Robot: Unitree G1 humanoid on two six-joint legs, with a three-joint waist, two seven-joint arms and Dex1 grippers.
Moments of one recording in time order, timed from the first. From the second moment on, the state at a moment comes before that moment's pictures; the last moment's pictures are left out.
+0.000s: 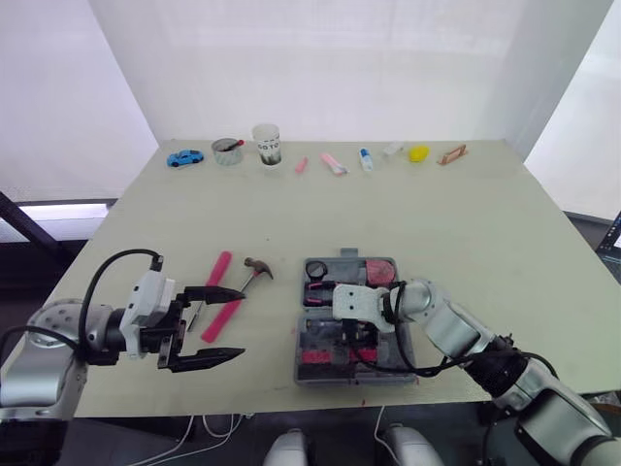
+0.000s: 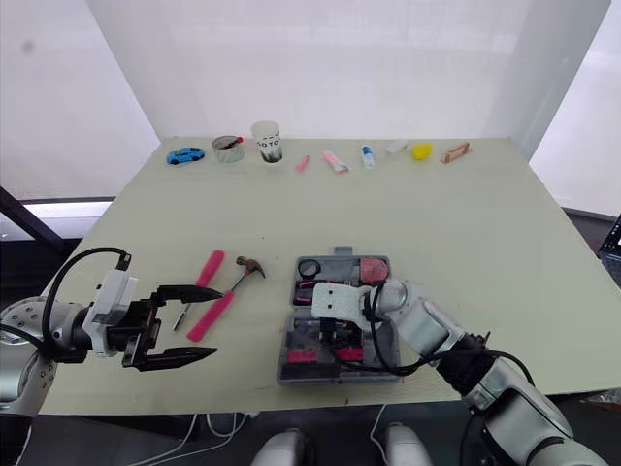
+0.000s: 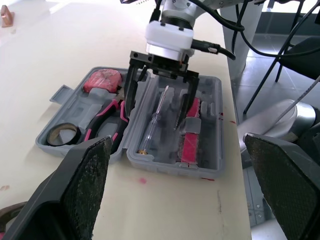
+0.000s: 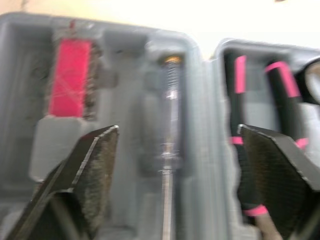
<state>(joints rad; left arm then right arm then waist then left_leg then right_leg) -0.03 0.90 0.27 -0.03 -0.56 0.07 -1.52 -0.64 -0.36 0.64 0.06 -0.15 0.39 0.92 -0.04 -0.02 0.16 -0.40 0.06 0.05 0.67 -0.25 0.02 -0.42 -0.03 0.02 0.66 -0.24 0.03</state>
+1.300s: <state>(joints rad) -0.06 0.89 0.26 -0.03 -0.57 0.08 -1.52 -0.56 -0.38 0.59 0.09 -0.15 0.23 0.97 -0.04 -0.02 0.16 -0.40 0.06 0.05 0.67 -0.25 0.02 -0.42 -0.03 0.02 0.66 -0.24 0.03</state>
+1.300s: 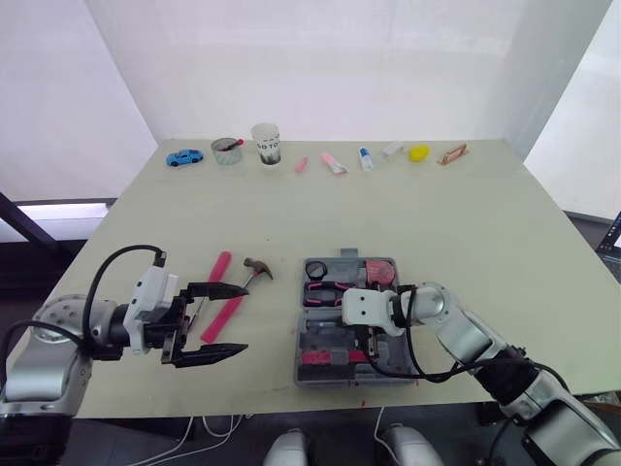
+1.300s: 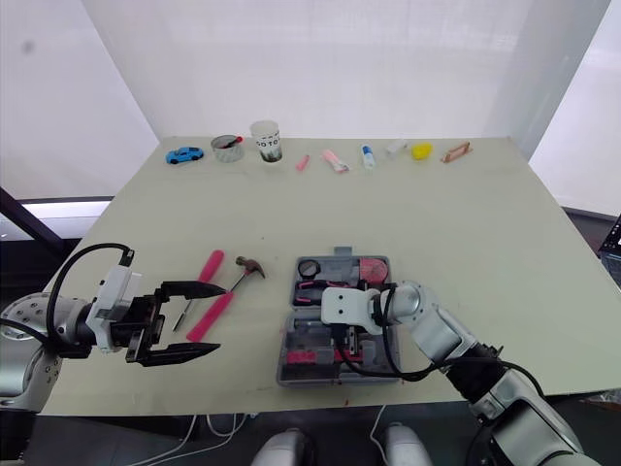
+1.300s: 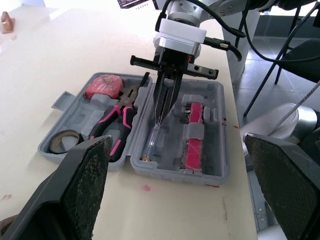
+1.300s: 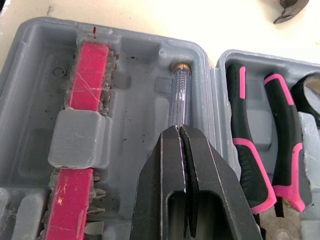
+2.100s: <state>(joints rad) -0.07 0.88 0.26 -0.03 -0.57 0.10 -1.52 -0.56 -0.35 0.58 0.15 -0.17 0.23 0.96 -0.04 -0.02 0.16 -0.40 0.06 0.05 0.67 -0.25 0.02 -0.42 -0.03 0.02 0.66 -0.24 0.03</state>
